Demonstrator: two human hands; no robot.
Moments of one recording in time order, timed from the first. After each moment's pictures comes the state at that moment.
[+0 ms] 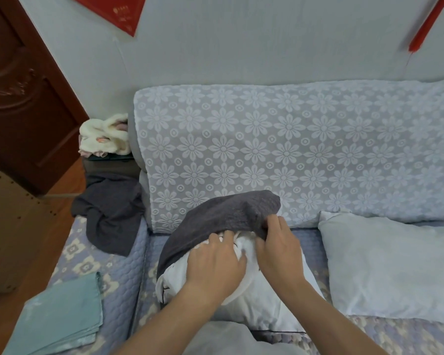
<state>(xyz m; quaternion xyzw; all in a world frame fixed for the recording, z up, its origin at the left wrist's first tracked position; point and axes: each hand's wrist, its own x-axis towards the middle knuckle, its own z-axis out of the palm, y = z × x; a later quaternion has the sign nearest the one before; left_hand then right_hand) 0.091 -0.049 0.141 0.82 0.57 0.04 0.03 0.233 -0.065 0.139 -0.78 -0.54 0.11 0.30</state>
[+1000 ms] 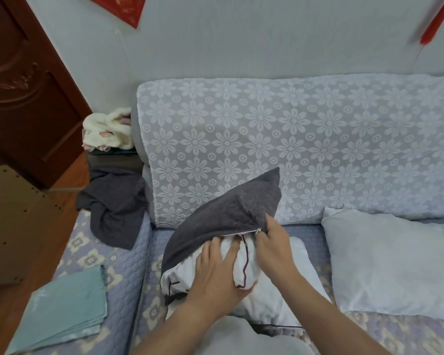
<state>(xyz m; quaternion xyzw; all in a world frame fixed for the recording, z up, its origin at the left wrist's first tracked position) 0.072 -0.071 0.090 0.83 0.53 0.07 0.17 0.218 -0.058 0.147 -0.72 -0.43 0.33 0.43</state>
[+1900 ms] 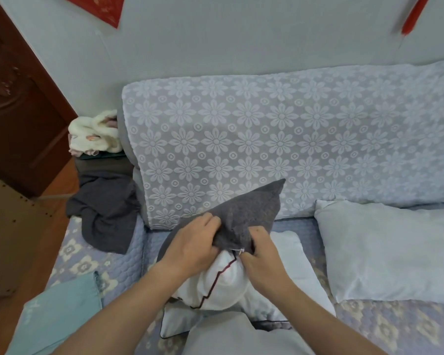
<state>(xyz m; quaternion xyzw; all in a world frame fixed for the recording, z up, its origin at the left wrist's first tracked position) 0.051 0.000 0.128 0.89 0.41 0.12 0.17 0.212 -0.091 0.132 -0.68 -0.50 0.35 0.41</state>
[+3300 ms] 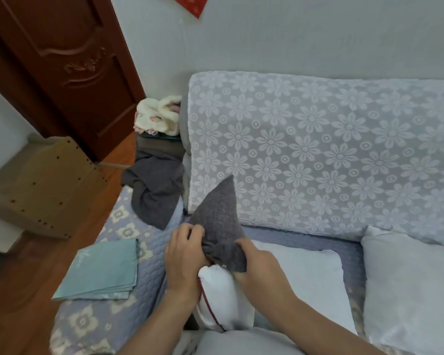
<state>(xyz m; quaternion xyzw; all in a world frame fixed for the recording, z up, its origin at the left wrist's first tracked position) -0.013 -0.054 0.118 0.68 0.70 0.19 0.06 0.153 -0.078 0.139 -0.59 -0.70 0.33 0.22</state>
